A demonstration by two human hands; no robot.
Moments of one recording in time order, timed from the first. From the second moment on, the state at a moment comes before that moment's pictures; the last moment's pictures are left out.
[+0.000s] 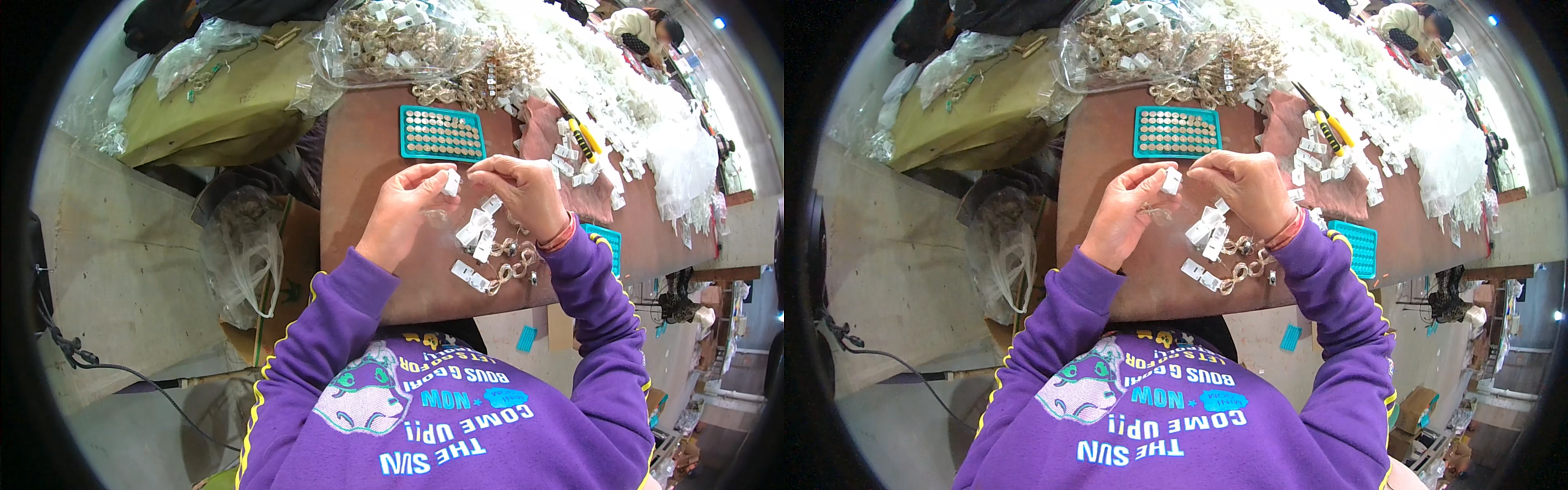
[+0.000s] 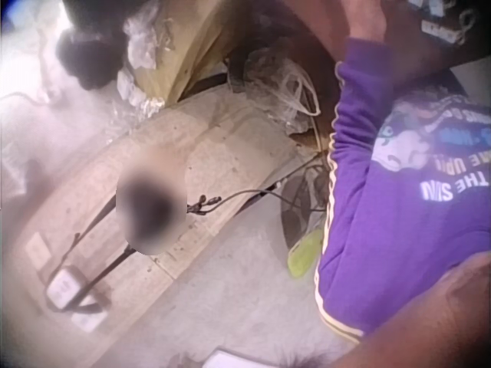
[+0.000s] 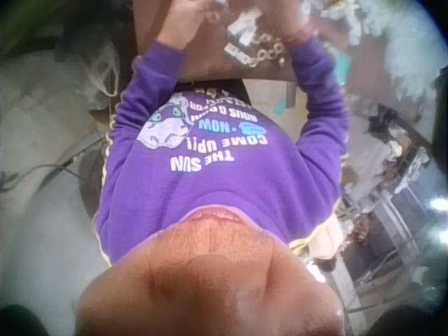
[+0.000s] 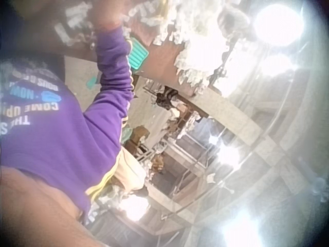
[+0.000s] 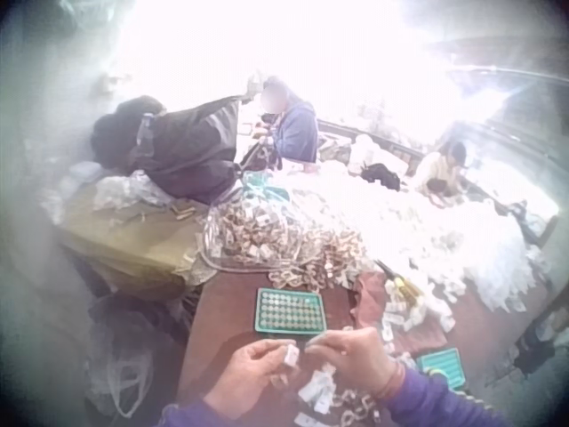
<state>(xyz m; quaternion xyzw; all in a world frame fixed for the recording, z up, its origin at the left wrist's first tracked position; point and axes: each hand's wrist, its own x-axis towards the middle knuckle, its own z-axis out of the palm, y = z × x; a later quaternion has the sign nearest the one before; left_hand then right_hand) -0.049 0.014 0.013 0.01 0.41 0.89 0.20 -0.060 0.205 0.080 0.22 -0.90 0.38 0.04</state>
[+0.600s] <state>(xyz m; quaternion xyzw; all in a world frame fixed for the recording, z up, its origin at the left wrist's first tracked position) -0.052 0.014 0.006 0.00 0.37 0.91 0.19 -0.070 0.220 0.044 0.25 -0.95 0.20 0.06</state>
